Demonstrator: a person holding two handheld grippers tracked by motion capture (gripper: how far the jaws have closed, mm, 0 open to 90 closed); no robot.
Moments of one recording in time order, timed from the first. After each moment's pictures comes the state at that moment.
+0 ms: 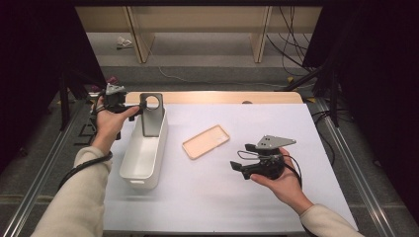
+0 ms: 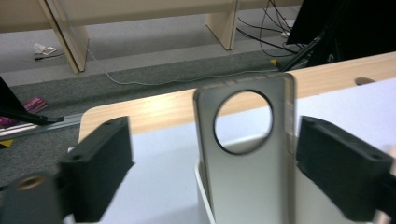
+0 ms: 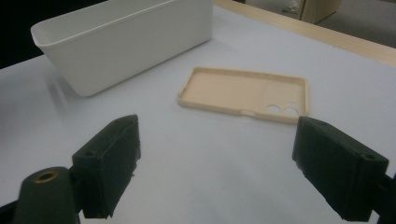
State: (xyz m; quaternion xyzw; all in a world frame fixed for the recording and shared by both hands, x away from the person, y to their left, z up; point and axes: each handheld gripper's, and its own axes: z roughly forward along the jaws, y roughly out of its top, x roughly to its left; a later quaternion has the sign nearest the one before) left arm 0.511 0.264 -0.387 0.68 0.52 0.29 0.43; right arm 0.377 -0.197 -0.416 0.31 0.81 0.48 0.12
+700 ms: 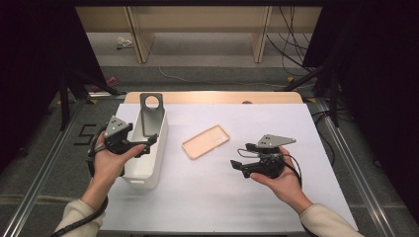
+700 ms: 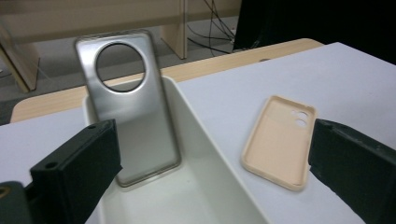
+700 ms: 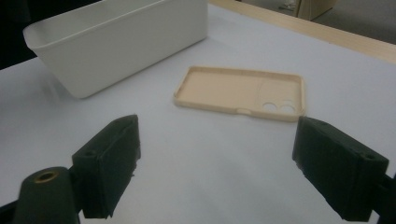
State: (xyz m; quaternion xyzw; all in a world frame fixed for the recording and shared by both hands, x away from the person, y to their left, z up) left arm 0.393 0.222 -0.399 0.70 0.45 0.26 0.49; right arm 0.380 -0.198 -0.417 0.32 0.81 0.48 0.12
